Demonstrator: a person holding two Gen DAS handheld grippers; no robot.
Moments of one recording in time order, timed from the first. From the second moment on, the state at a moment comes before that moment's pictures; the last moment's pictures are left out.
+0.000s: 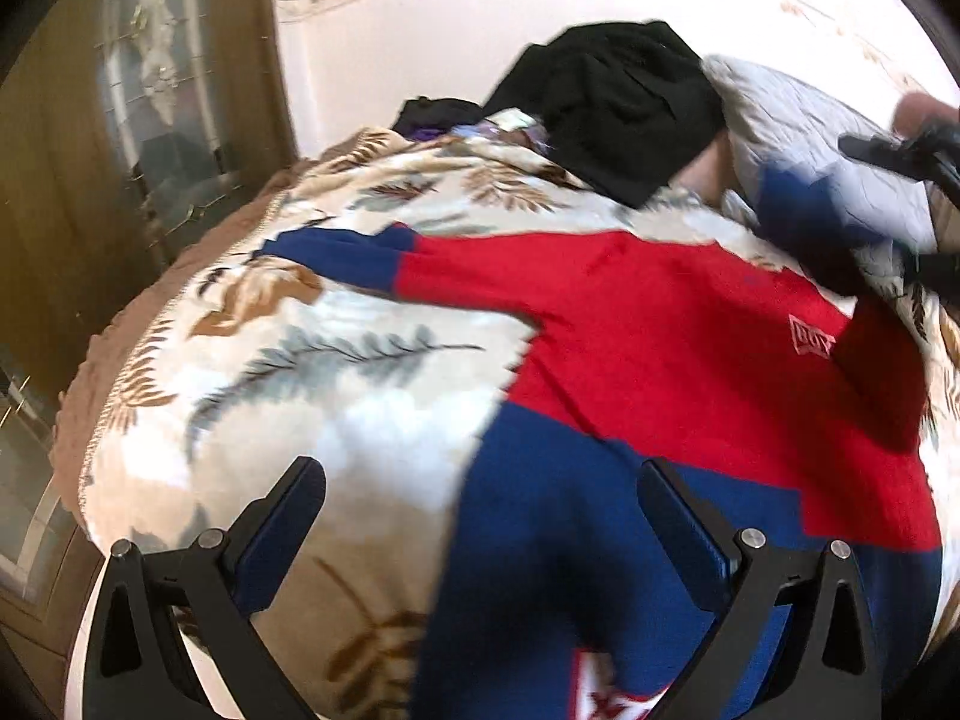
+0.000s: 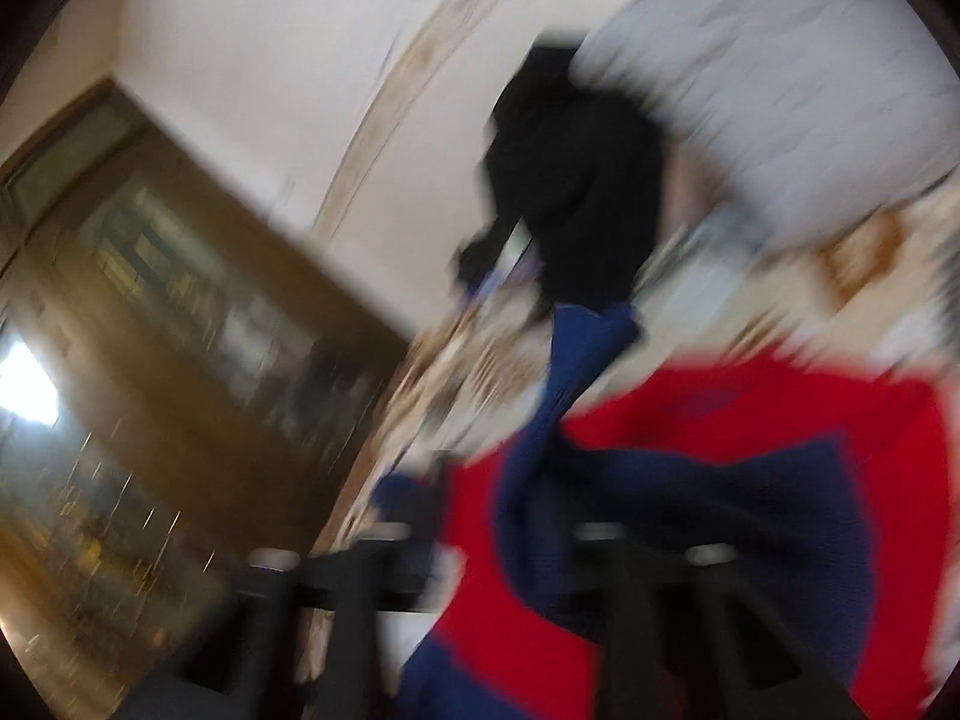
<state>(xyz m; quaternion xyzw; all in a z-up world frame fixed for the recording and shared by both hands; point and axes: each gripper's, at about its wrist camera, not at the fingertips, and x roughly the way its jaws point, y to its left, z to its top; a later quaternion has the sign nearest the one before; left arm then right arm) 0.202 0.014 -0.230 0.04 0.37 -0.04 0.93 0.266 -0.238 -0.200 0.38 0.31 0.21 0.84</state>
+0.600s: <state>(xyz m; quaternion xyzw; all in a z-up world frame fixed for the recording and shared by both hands) 0.280 0.083 -0.230 -0.09 0.43 0.01 0.90 0.201 -0.313 -0.299 0.28 0.50 -0.04 0.82</state>
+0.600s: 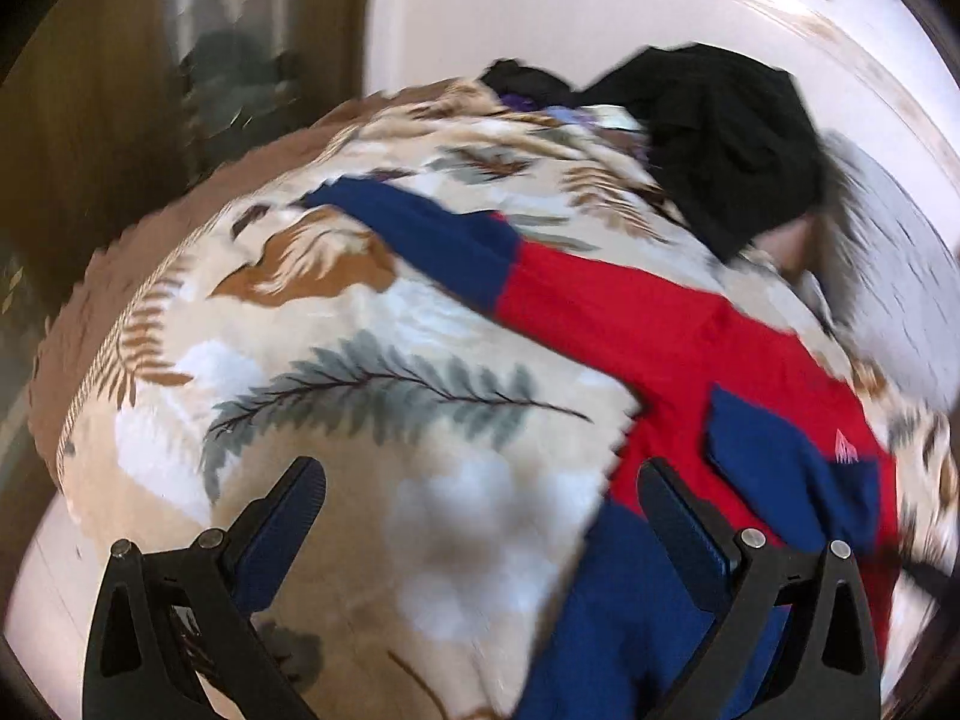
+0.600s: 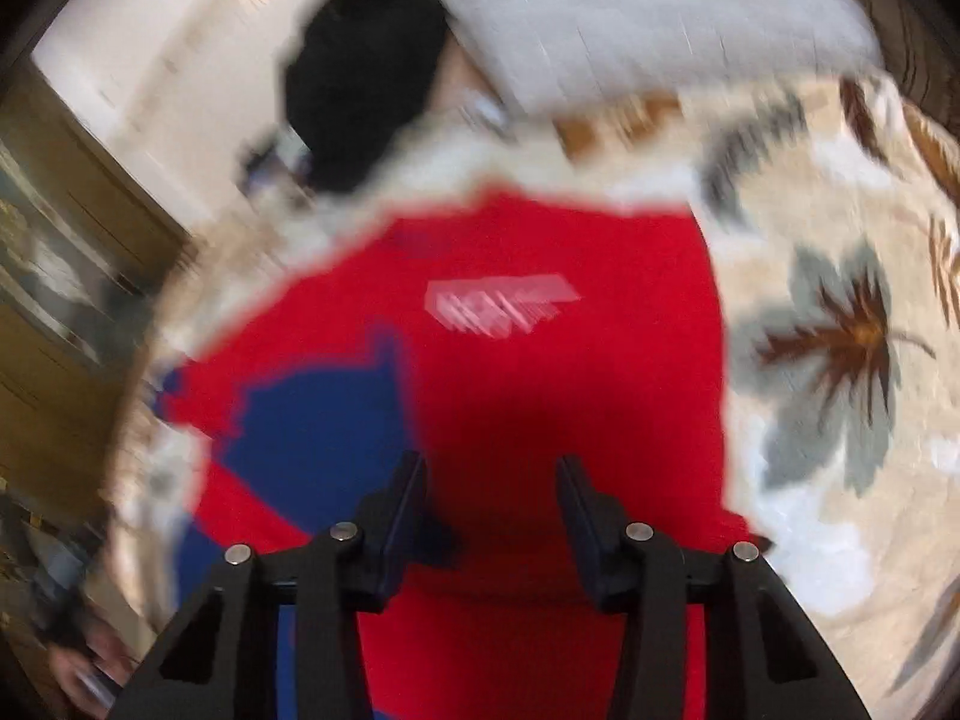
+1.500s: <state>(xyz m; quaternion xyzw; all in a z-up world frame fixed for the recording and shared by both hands) 0.474 0.170 -0.287 -0.33 0.46 0.00 0.83 0.140 -0.361 -0.245 0.31 0.33 -0.02 0.89</state>
